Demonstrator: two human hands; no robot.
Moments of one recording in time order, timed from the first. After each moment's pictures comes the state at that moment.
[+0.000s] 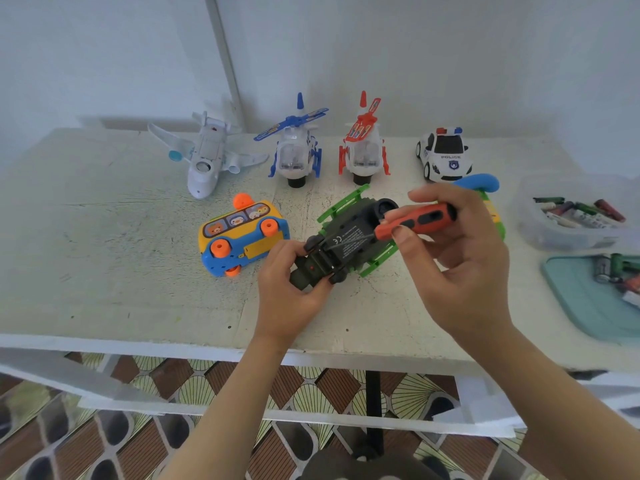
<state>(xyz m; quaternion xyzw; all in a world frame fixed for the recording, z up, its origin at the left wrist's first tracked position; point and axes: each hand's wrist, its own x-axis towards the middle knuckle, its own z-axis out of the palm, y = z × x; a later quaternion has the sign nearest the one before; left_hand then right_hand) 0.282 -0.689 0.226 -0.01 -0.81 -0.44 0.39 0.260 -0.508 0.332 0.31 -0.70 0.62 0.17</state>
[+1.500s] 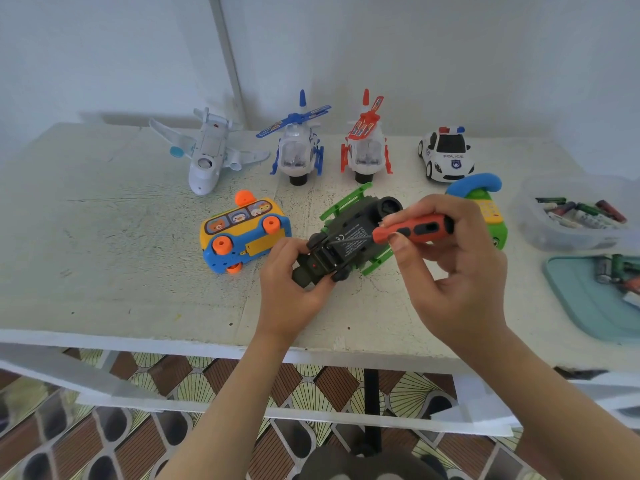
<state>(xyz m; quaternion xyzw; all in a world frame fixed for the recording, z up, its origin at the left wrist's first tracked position) 0.282 -0.689 0.227 -0.01 -0.81 -0.43 0.39 0.265 -0.510 0.328 0.35 -0.72 0.57 0.20</state>
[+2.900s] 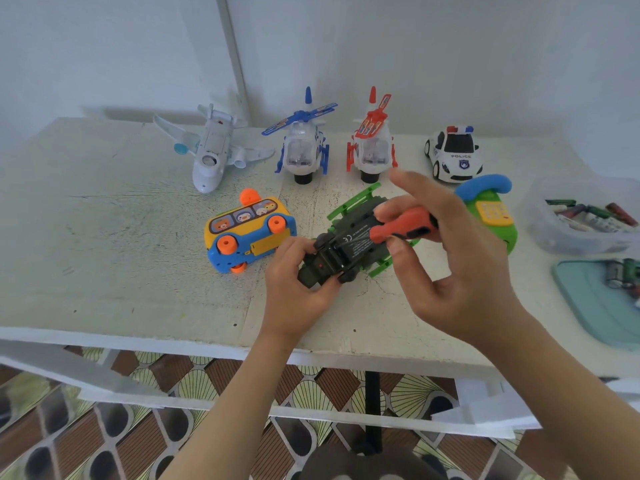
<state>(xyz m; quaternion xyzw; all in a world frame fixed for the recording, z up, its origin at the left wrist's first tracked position) 0.280 -0.690 0.227 0.00 -0.81 -0.44 0.39 0.251 -0.512 0.340 0.46 -0.74 0.45 0.20</state>
